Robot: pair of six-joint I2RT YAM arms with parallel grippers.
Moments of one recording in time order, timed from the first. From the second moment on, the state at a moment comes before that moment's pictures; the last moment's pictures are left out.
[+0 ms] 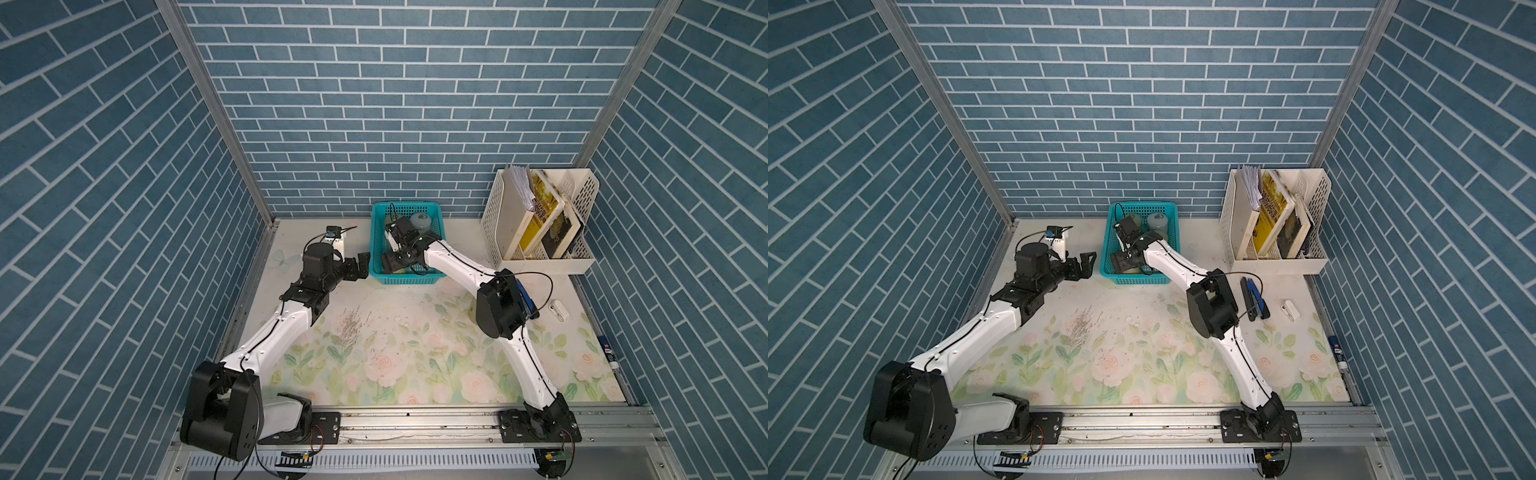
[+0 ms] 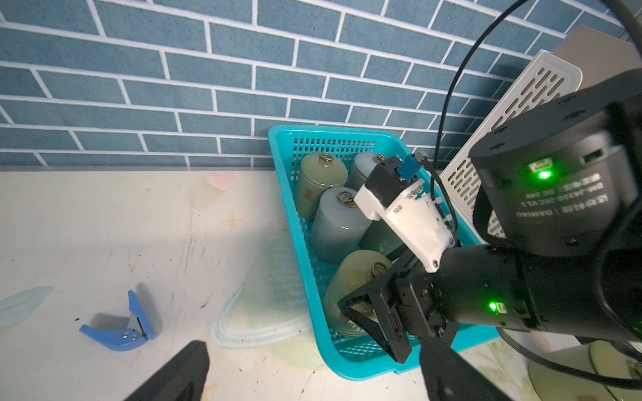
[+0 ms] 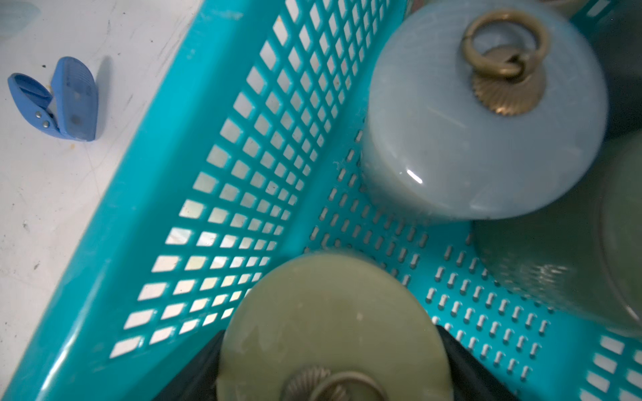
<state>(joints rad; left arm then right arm) -0.27 1.29 0.85 0.04 0.11 -0.21 0.76 2.41 2.20 -0.78 0.02 0.21</state>
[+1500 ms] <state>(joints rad) -0.42 1.29 0.92 0.09 0.39 -0.18 0.73 1.56 1.37 -0.60 -0.02 0.10</state>
